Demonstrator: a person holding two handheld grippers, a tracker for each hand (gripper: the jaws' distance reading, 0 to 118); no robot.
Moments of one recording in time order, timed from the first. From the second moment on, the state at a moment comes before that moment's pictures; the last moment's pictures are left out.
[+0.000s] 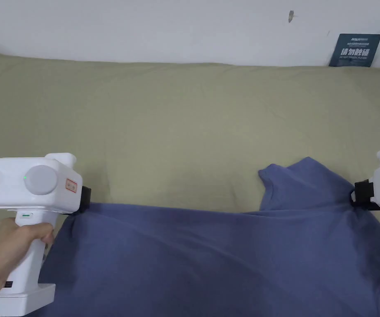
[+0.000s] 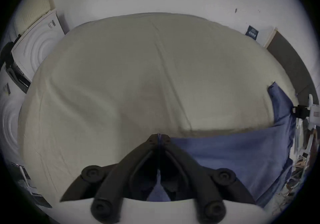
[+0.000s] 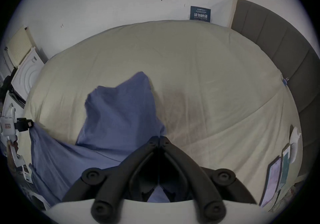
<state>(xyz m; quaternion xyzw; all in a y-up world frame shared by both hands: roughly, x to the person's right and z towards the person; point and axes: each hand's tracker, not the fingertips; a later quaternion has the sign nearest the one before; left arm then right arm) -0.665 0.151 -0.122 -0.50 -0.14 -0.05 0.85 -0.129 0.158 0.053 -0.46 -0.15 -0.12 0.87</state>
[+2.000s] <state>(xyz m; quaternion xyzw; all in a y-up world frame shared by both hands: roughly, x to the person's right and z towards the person) -0.868 0.132 0.150 -0.51 -0.20 0.23 0.80 -0.371 0.162 0.269 -0.42 -0.07 -0.12 0.90</state>
